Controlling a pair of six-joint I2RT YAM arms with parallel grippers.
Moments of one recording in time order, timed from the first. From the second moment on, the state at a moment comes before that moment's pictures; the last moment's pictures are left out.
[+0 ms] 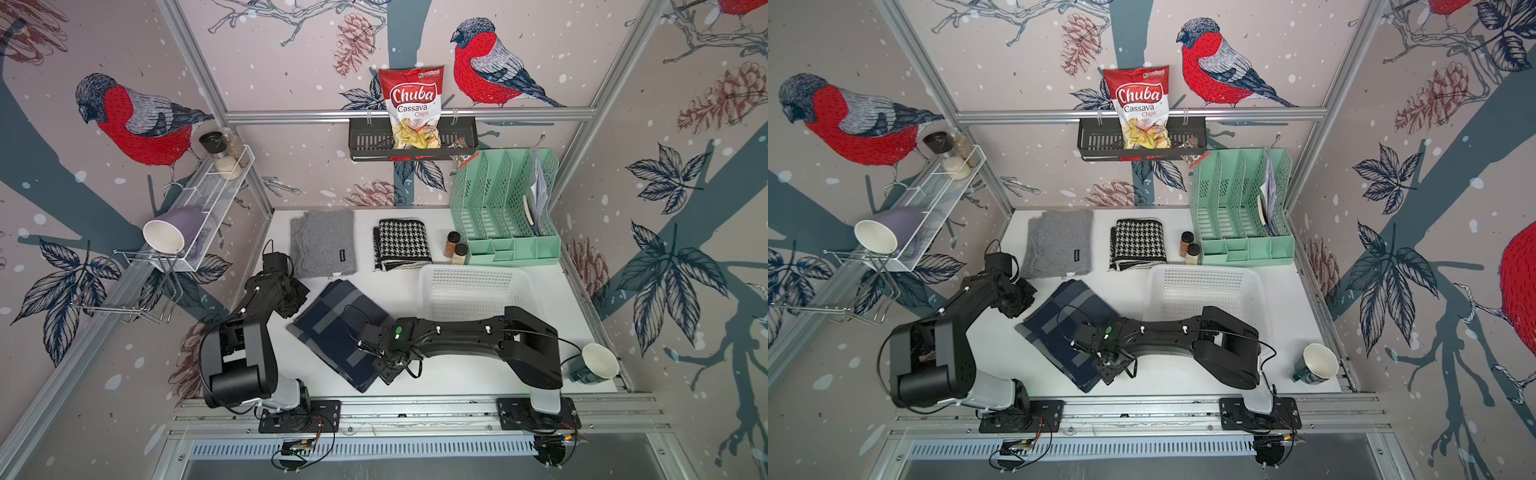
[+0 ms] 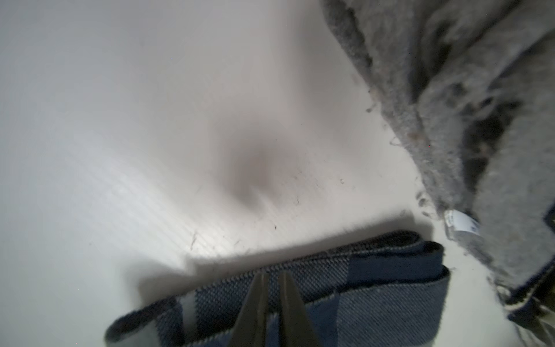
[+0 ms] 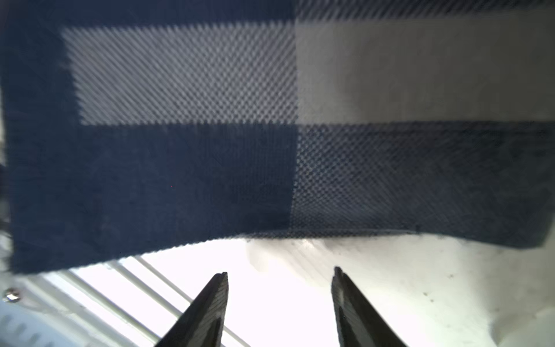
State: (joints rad) left arm 0.21 1.50 0.86 -0.61 0.13 -0.67; right arm 1.36 1.97 1.38 -0.82 0.02 0.48
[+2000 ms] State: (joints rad) left arm 0.25 1.03 0.65 -0.65 -0.05 -0.76; right arm 0.95 2.09 1.63 -0.69 -0.10 0.59
